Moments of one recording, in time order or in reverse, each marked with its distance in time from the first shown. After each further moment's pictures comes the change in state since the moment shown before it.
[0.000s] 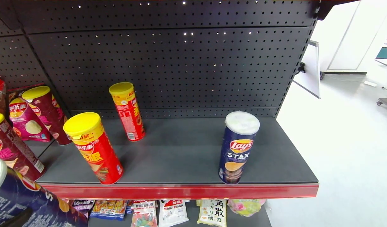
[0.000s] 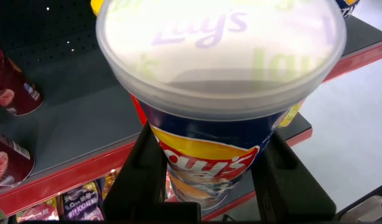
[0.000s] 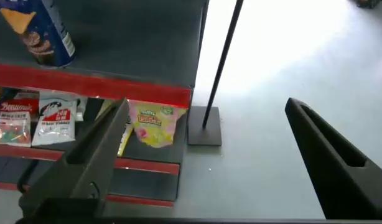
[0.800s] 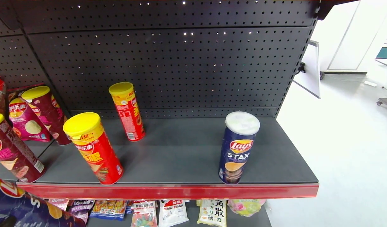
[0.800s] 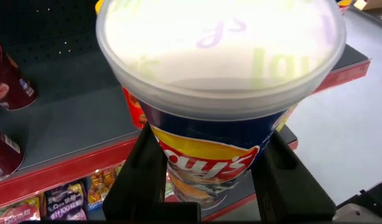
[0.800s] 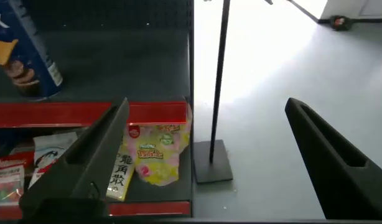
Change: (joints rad) left arm 0.000 -0.083 -0.035 0.062 -0.005 -0.087; right arm -0.037 -0.249 0.365 -0.332 -0.017 0.104
